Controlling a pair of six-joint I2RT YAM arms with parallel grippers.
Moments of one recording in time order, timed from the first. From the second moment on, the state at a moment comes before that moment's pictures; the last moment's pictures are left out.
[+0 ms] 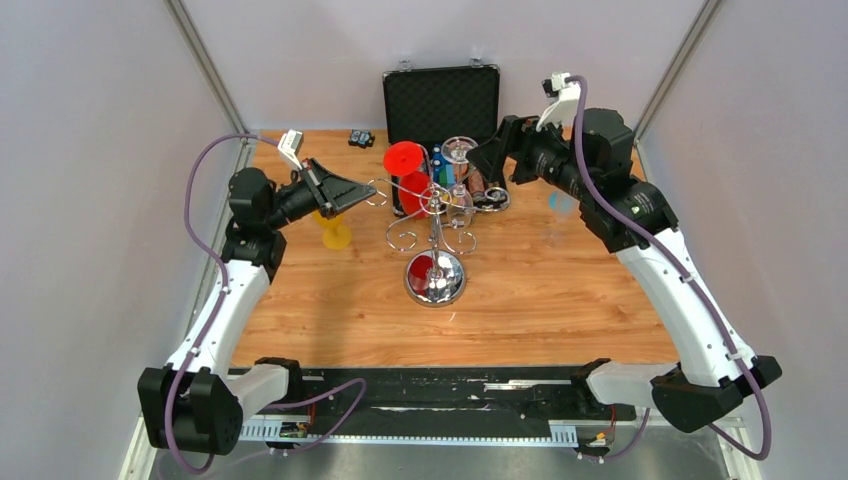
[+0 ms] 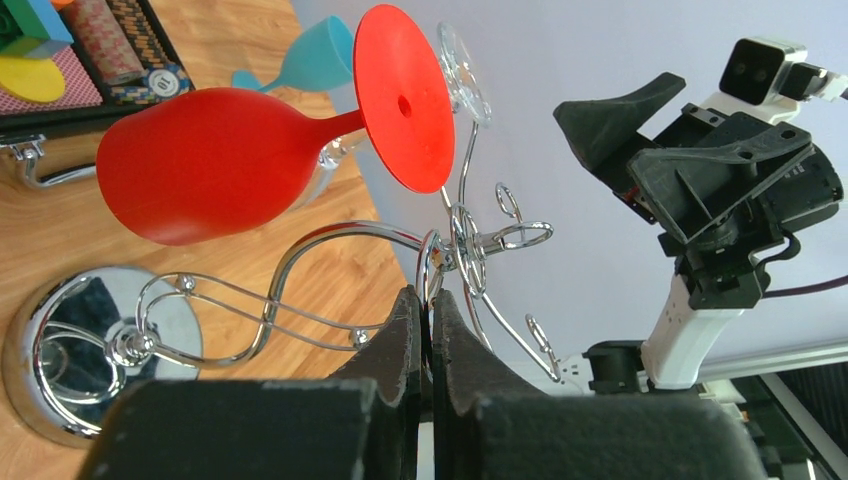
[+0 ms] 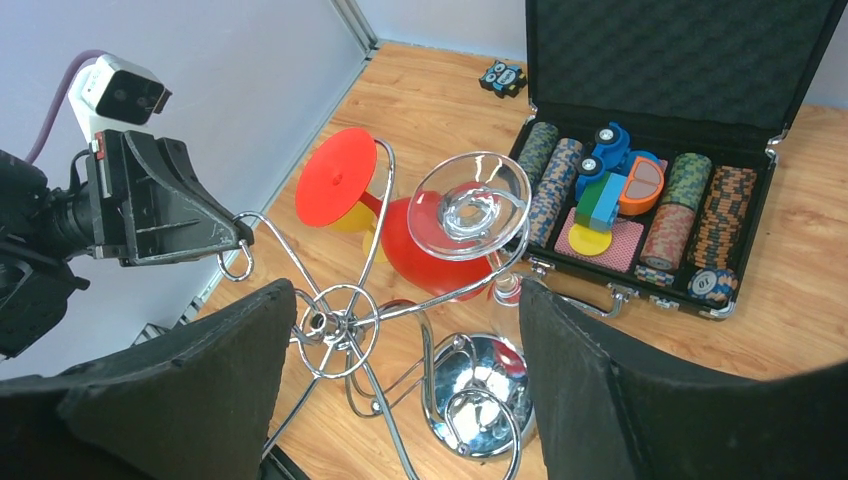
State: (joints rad) left arm -0.09 1.09 0.88 0.24 0.88 -1.13; right arm 0.51 1.26 1.63 -0.56 -0.15 0.35
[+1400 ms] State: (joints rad) left arm -0.09 1.08 0.87 0.23 0.88 -1.13; right arm 0.39 1.46 1.62 -0.44 -0.40 0.61
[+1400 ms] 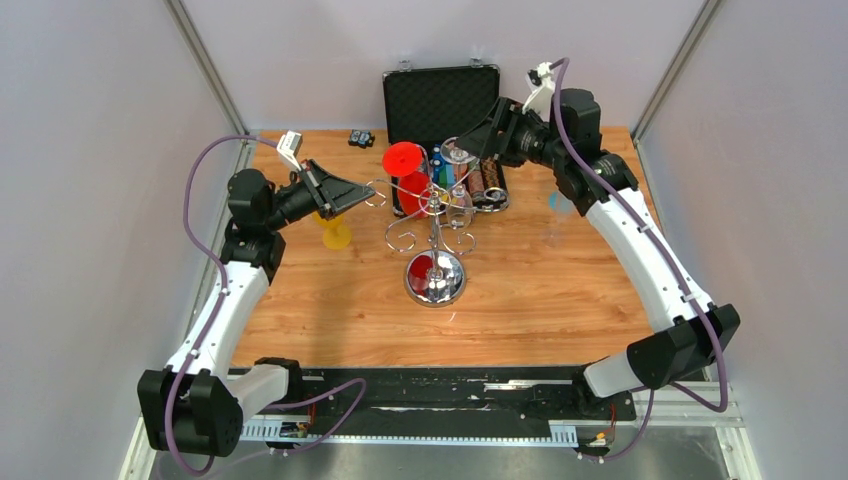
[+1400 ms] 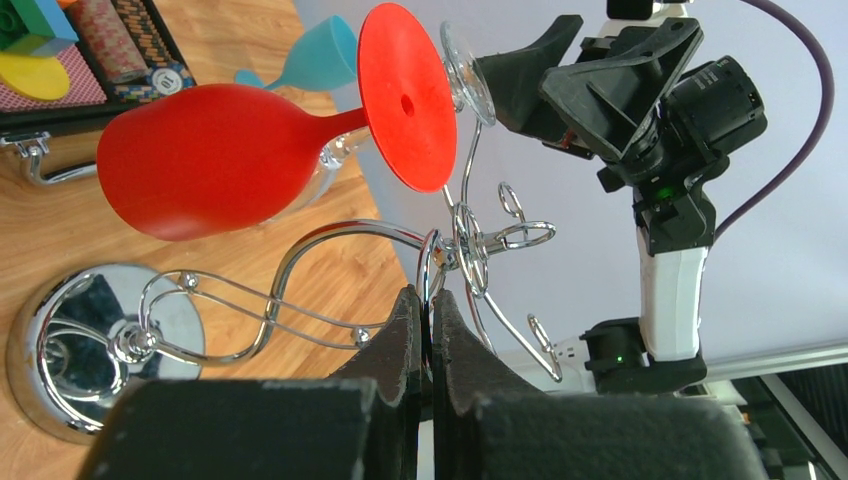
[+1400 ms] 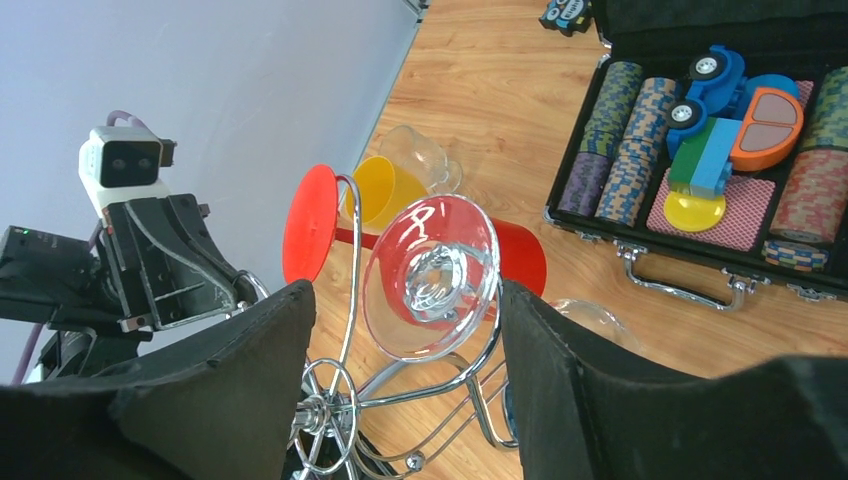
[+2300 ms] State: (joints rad) left arm -0.09 1.07 0.86 0.26 0.89 -1.12; right arm 0.38 1.46 1.57 -0.31 -0.49 0.71
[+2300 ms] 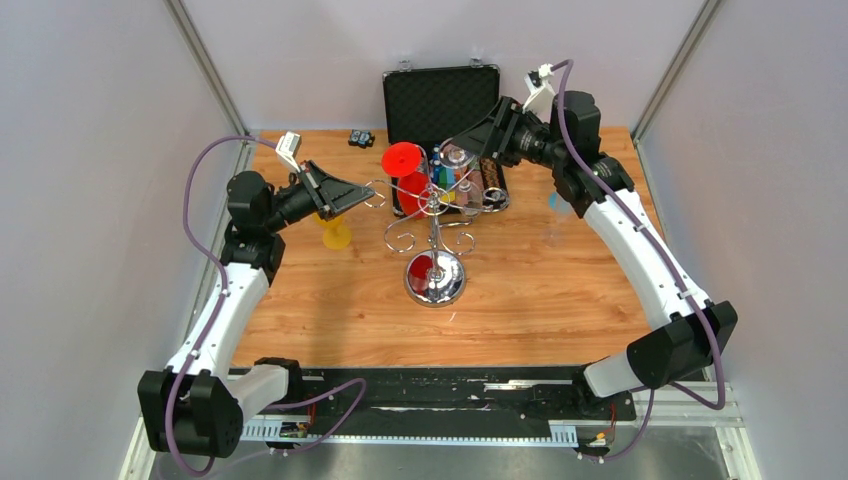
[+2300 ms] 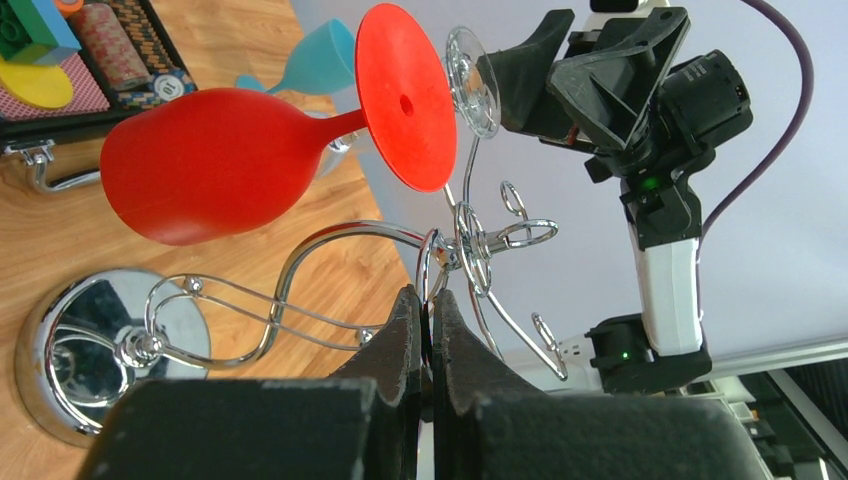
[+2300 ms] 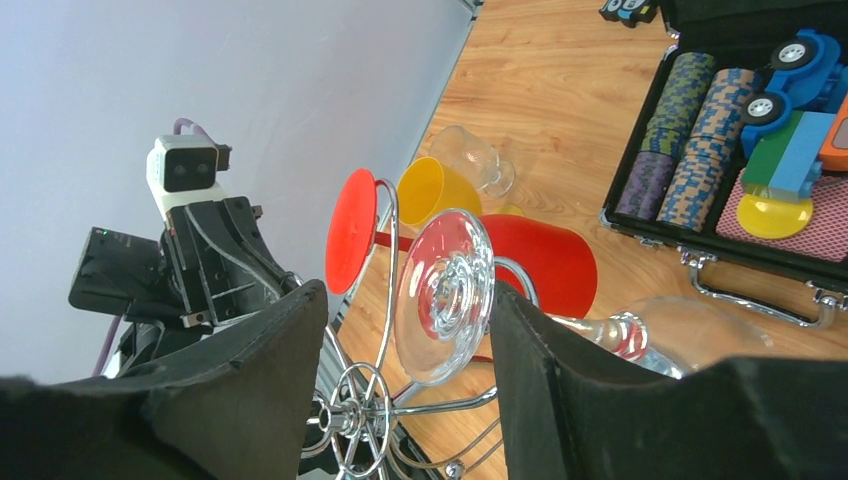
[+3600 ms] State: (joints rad) left arm -0.09 1.08 0.85 0.28 0.91 -1.12; right arm 0.38 1.47 1.55 -0.31 -0.53 0.78
